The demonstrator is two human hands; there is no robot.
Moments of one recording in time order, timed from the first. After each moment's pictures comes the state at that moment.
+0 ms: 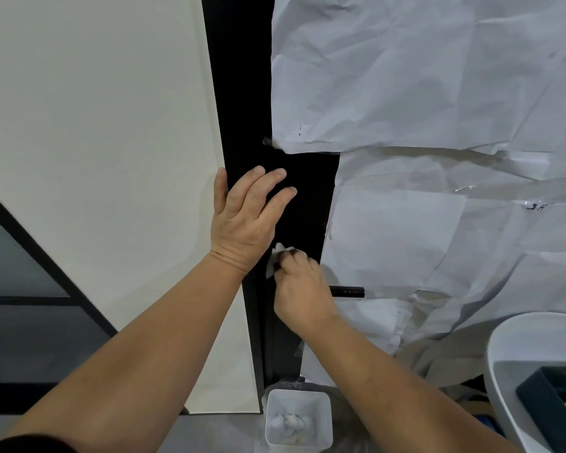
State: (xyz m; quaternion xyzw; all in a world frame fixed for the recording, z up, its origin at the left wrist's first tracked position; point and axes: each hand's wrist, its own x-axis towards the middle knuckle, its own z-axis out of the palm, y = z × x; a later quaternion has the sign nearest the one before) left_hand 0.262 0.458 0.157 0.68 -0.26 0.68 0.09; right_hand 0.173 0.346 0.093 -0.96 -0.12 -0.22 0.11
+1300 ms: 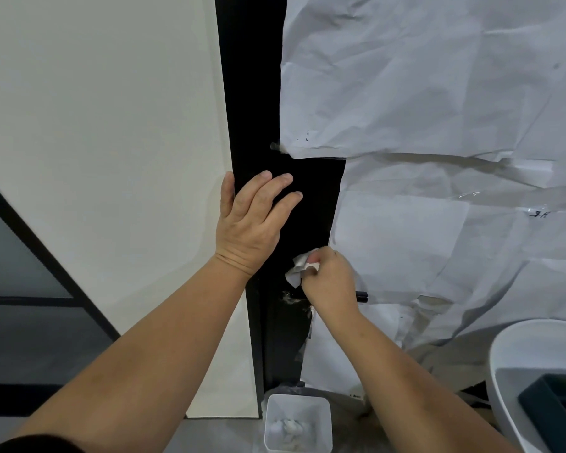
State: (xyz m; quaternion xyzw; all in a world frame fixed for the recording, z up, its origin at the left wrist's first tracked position) left_hand 0.263 0.458 0.157 0.68 -0.26 0.68 0.09; right_hand 0.183 0.320 0.110 -0.92 0.10 -0.17 0.33
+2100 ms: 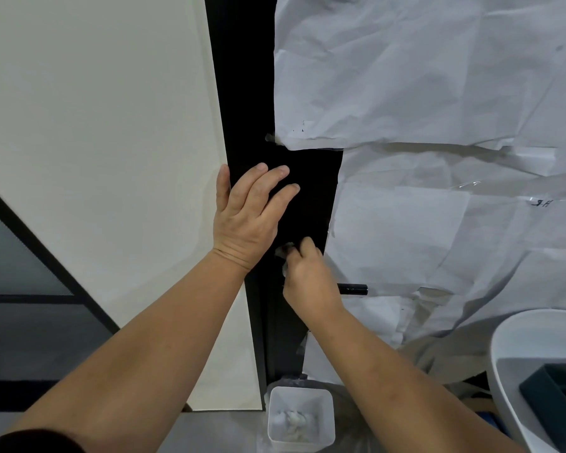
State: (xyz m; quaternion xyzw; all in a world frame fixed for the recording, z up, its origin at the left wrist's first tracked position) left_hand 0.262 0.458 0.157 0.68 -0.26 0.68 0.09; right_hand 0.181 0.342 0.098 -0.96 -0.06 -0.21 0.19
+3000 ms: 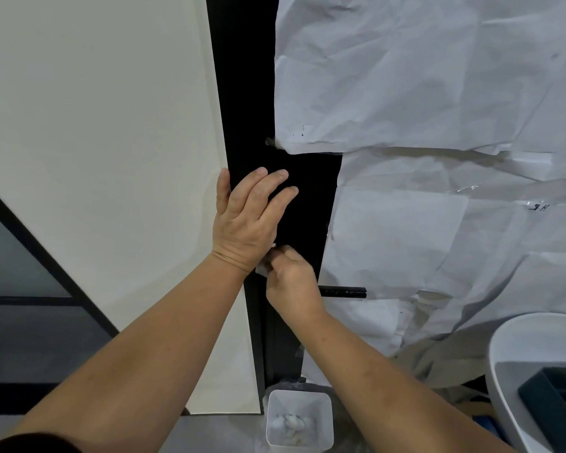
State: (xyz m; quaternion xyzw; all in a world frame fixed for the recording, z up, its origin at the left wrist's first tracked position) left_hand 0.263 0.457 0.157 0.67 -0.27 0.68 0.10; right_hand 0.181 0.365 0.101 -0.91 -0.10 -0.25 0.32
